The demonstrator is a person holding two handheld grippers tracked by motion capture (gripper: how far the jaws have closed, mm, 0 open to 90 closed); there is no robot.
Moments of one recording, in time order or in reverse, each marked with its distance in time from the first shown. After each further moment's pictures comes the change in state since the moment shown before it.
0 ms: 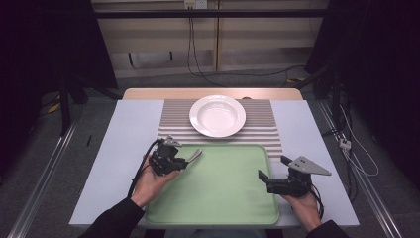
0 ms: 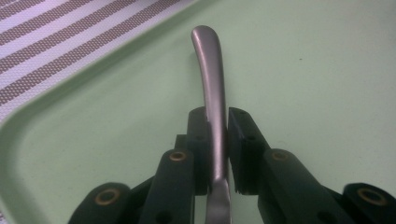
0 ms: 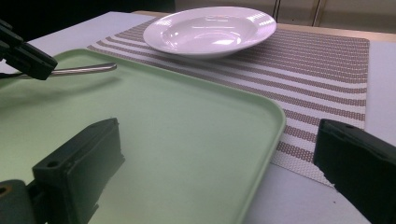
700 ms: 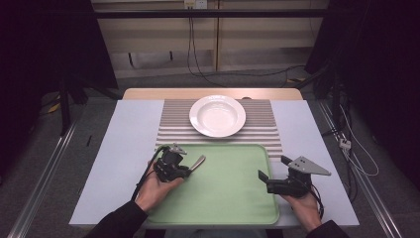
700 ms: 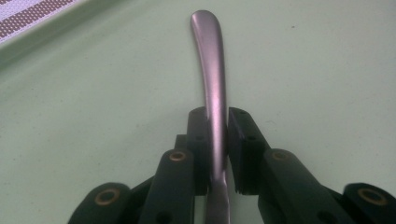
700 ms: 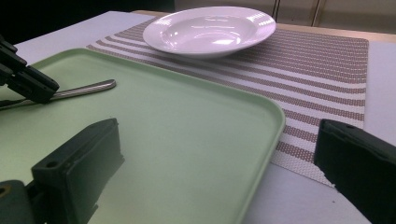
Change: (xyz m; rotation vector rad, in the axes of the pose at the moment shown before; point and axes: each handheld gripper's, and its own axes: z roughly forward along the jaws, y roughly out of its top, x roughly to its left) left arm -0.010 -0.012 0.016 0.056 -0.034 0.008; right arm 0.000 0.000 0.000 0.001 -0.004 -0.003
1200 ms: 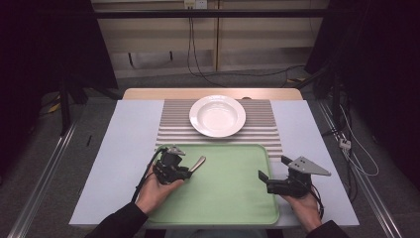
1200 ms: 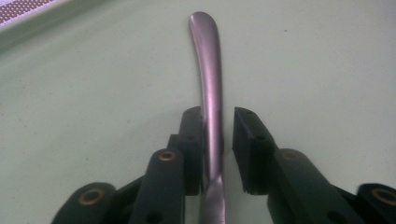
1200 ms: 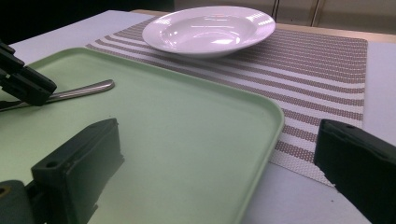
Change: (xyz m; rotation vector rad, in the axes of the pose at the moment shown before) left arm -0.002 -0.005 0.000 -0.026 -0.023 -0.035; right arm 0.000 0.000 0.000 0.001 -0.003 -0.005
